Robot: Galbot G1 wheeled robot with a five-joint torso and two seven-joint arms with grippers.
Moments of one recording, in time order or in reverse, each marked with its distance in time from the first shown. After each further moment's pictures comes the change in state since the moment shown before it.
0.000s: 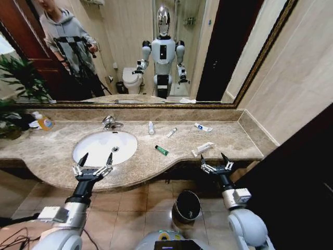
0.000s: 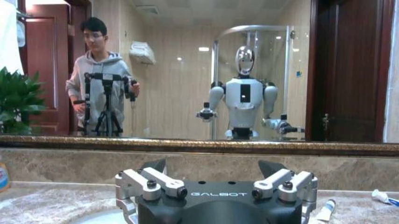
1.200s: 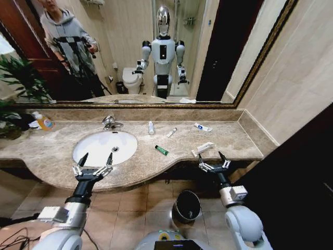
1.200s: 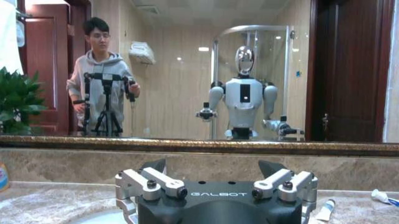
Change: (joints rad) left arm 0.000 0.000 0.000 0.000 0.000 0.000 0.000; right arm 0.062 -0.021 -0.030 -0.052 -0.005 -0.011 -0.006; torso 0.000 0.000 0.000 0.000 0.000
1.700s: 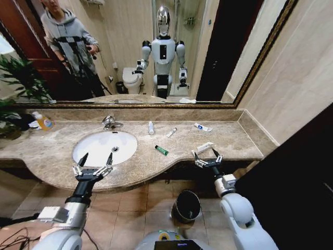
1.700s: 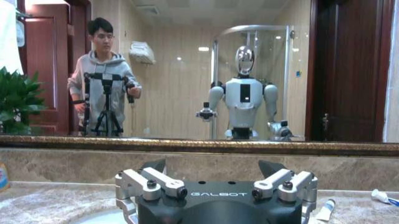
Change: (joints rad) left arm 0.000 0.000 0.000 0.000 0.000 0.000 0.000; right arm 0.132 -0.078 -0.102 -0.118 -0.024 -0.113 0.103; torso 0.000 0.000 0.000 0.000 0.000
